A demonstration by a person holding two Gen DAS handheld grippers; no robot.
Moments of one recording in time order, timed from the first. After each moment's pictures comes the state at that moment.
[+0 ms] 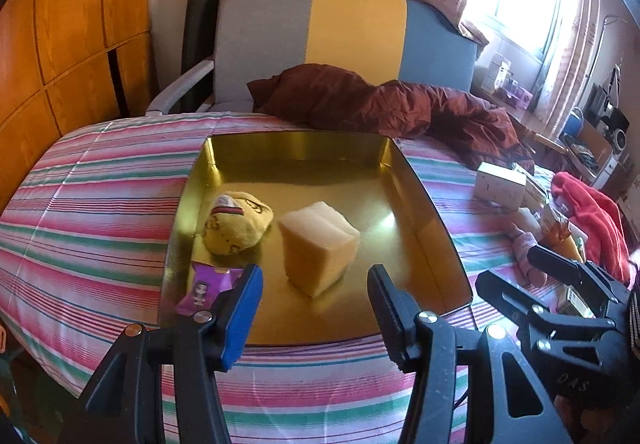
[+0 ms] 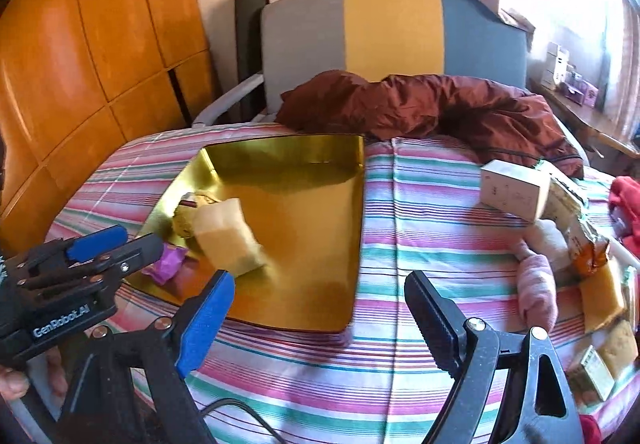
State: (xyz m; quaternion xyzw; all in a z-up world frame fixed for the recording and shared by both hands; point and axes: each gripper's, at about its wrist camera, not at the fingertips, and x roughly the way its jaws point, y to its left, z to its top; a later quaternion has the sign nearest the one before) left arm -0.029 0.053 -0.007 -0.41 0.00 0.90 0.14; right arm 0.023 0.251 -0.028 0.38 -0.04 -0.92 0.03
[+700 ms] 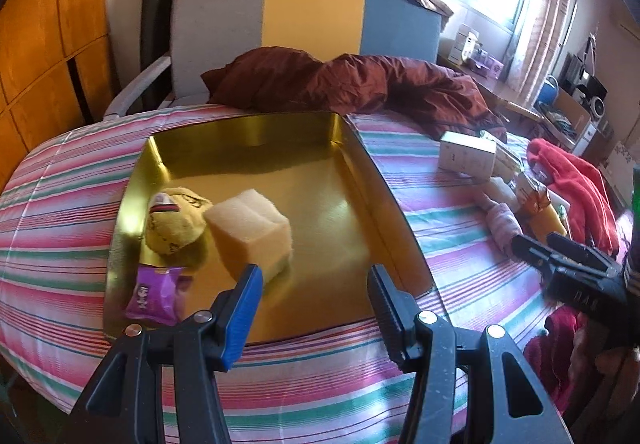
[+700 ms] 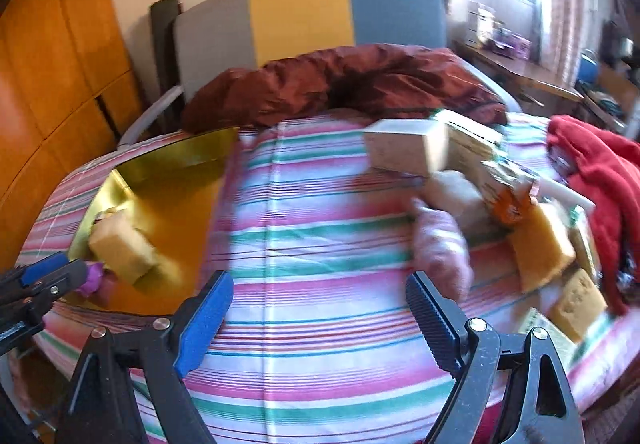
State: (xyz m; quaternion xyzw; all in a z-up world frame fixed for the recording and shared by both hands) left arm -0.026 0.100 -0.017 -0.43 0.04 0.88 0.20; right arm 0.043 0.357 -0.046 0.40 -0.10 -0.91 -0.09
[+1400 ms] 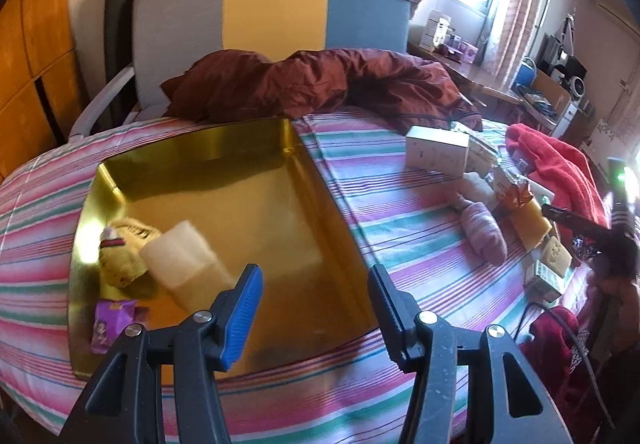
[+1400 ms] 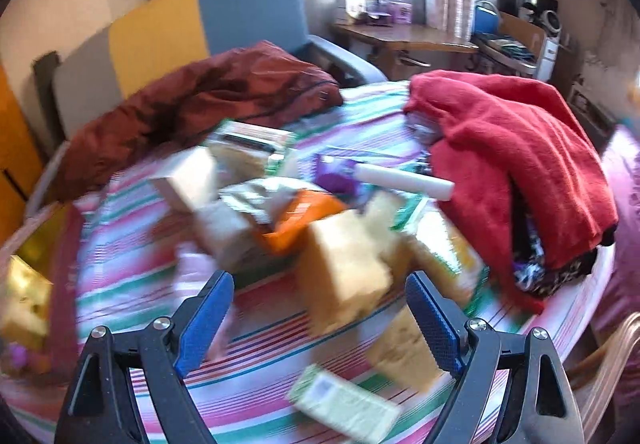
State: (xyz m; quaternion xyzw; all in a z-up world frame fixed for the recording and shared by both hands) left arm -0.042 0.151 -0.012 -0.44 0.05 0.86 0.24; right arm 0.060 0.535 -0.057 0.41 -0.14 -0.86 -0.26
